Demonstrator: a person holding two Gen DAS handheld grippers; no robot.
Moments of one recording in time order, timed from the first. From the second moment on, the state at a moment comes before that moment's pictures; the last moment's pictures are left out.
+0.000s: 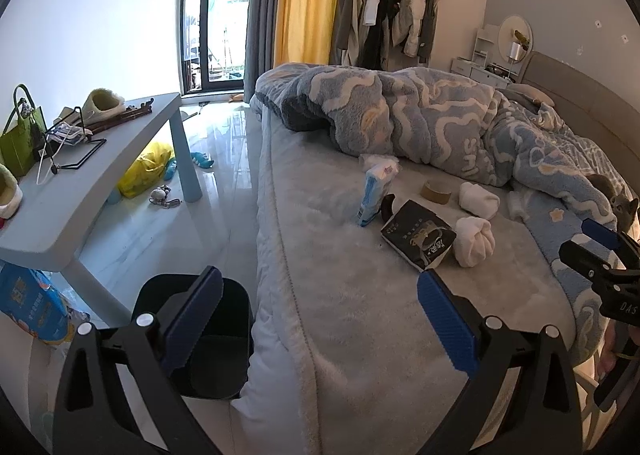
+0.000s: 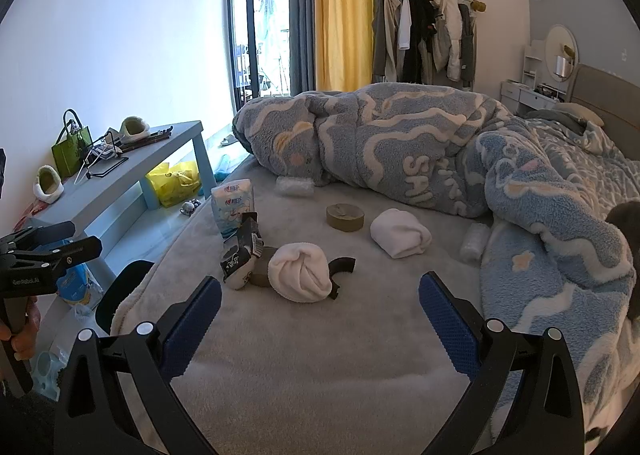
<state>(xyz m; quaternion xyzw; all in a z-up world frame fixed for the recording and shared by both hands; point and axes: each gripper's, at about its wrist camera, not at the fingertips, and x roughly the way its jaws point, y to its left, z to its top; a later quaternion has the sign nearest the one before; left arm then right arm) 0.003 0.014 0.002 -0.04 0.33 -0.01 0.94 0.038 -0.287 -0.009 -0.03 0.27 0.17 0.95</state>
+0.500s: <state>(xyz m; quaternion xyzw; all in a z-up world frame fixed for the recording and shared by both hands) 0.006 0.016 0.001 -0.03 0.34 0.01 0.94 0.038 -0.287 -0.009 -0.03 0.27 0.17 0.95</state>
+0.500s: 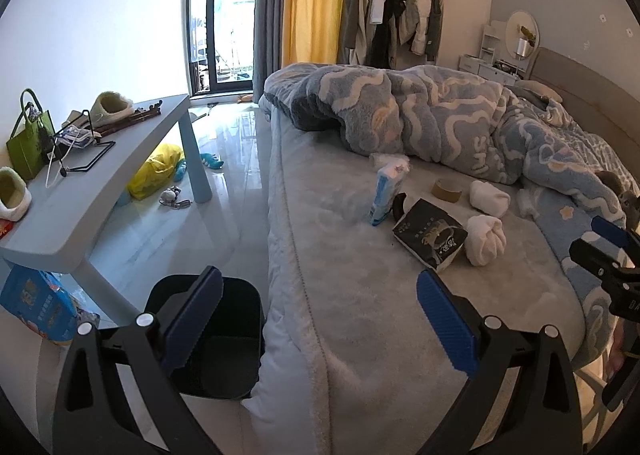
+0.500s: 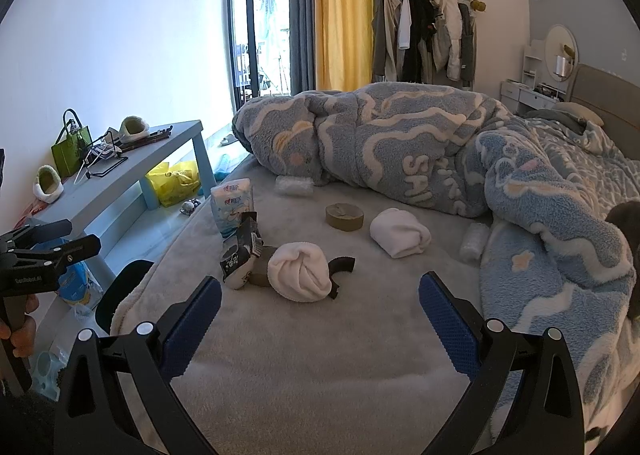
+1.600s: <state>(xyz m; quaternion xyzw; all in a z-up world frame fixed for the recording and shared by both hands) 0.017 0.004 -0.001 -0.03 0.34 -0.03 0.94 0.053 -0.277 -0.019 -0.02 0.30 0.18 0.94</state>
